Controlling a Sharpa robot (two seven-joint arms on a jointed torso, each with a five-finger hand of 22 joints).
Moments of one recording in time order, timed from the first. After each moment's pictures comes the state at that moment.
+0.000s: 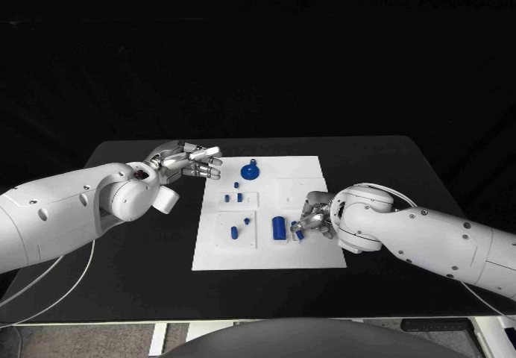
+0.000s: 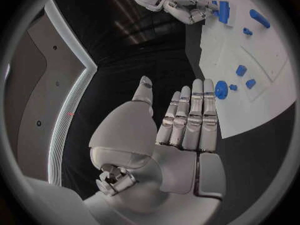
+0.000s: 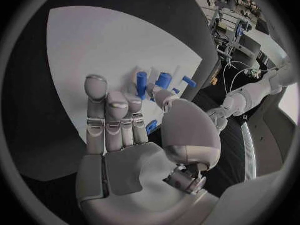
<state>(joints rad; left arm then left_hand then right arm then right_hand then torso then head) 1.22 -0.76 -0.15 1.27 -0.17 -0.02 0.22 1.24 0.02 -0.15 0.02 0.05 0.96 0.16 0.07 0.06 1.09 0.14 0.07 0.06 1.20 0.11 0.07 0.09 0.06 1.07 0.09 0.15 0.11 0.85 -0.79 0.20 1.59 -1.33 0.03 -0.69 1.00 -0.12 0.51 -0.01 0.24 1.22 0.04 0.07 0.07 1.32 -0.04 0.94 1.14 1.46 -0.08 0.95 1.08 0.07 1.47 -0.10 0.61 1.11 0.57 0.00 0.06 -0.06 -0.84</state>
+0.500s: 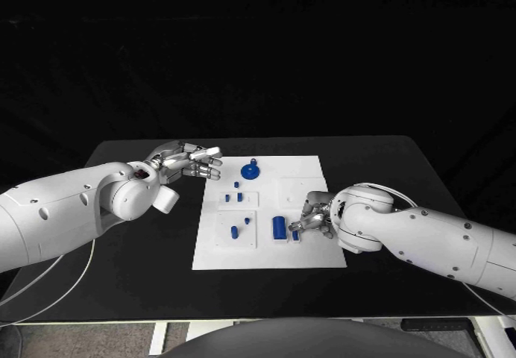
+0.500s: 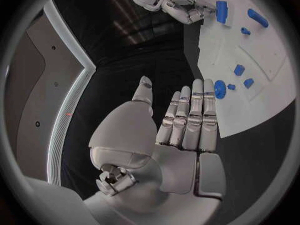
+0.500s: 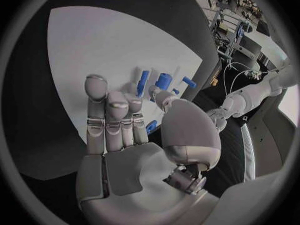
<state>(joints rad) 1.22 -0.76 -0.15 1.26 -0.18 -0.02 0.21 1.24 0.02 -0.15 0.02 0.05 0.96 0.16 0.07 0.06 1.09 0.14 0.07 0.06 1.20 0.11 0.07 0.09 0.06 1.07 0.09 0.15 0.11 0.85 -0.79 0.20 1.59 -1.34 0.03 -0.69 0.99 -0.14 0.49 0.06 0.12 1.22 0.05 0.06 0.07 1.32 -0.04 0.94 1.14 1.46 -0.08 0.95 1.08 0.07 1.47 -0.10 0.61 1.10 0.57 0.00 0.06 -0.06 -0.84</state>
